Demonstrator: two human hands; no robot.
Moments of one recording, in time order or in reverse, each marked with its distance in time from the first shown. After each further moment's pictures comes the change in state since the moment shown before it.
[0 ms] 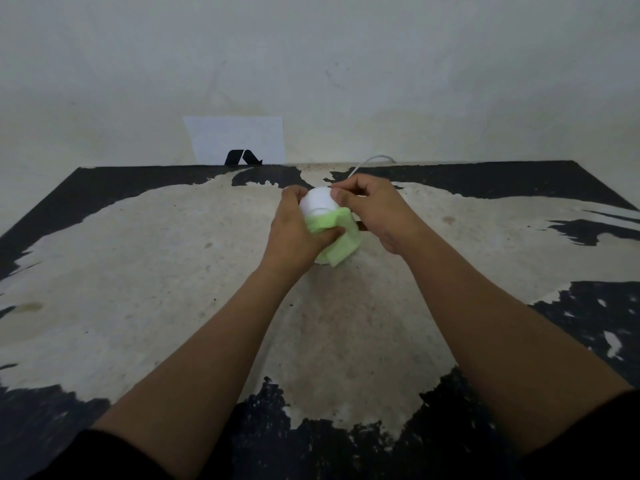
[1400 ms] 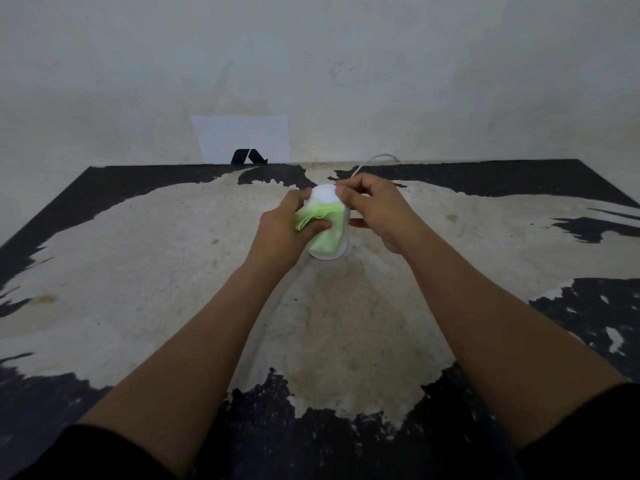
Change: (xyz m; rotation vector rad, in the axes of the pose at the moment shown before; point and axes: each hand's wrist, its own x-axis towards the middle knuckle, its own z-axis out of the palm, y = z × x) left_hand -0.002 -0.011 -0.021 0.110 -0.046 0.058; right_hand -0.002 0.005 0.002 0.088 -0.010 0.015
